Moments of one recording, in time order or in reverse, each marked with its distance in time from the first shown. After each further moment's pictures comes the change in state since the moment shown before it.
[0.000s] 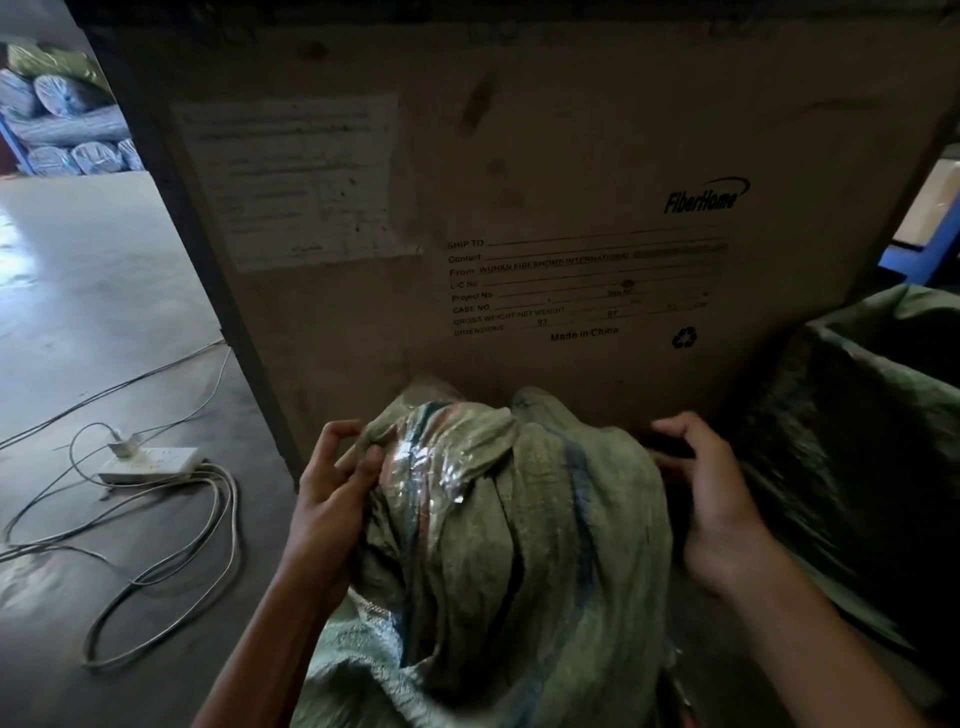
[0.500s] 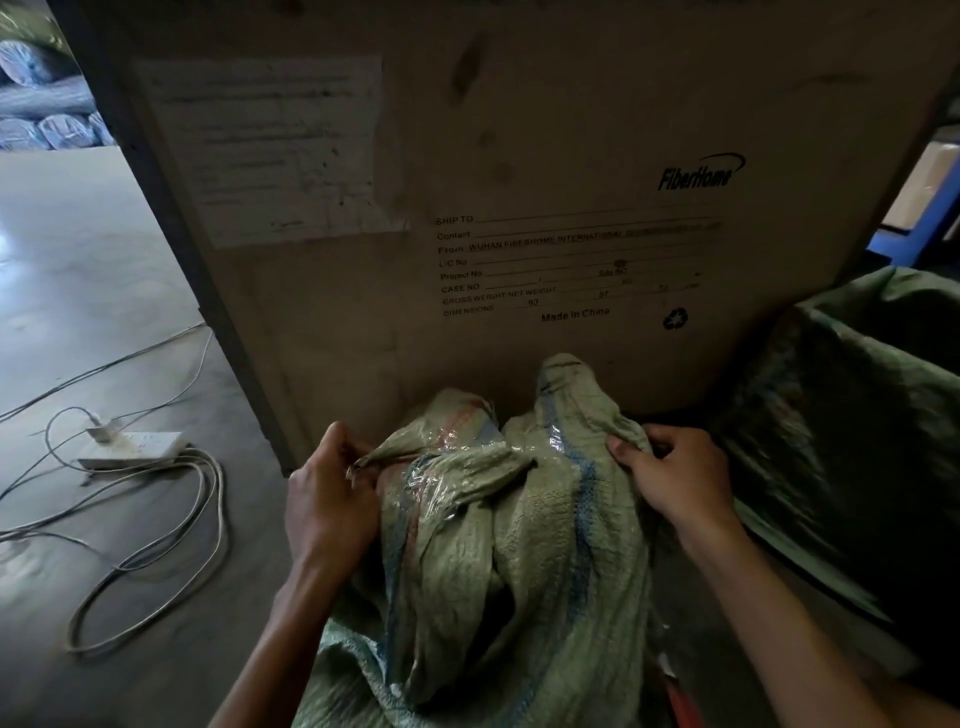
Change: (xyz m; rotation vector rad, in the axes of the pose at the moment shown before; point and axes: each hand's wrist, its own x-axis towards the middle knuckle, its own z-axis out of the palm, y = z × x) left_hand 0.011 -0.030 -0.001 0.882 0.304 0.278; right_hand 0.045 0.024 -0.015 -0.855 0.354 -0.394
